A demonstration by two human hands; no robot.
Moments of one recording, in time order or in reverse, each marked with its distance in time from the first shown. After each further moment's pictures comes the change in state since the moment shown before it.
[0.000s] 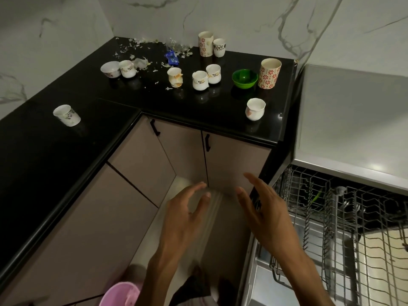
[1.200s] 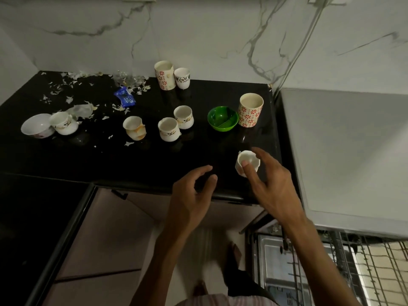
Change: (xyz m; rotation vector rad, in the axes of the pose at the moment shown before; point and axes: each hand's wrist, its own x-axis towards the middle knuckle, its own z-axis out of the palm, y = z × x) left_hand 0.313 0.042 0.027 -0.129 -0.215 0.169; right_hand 0.285 0.036 -0.010 -0.039 0.277 0.097
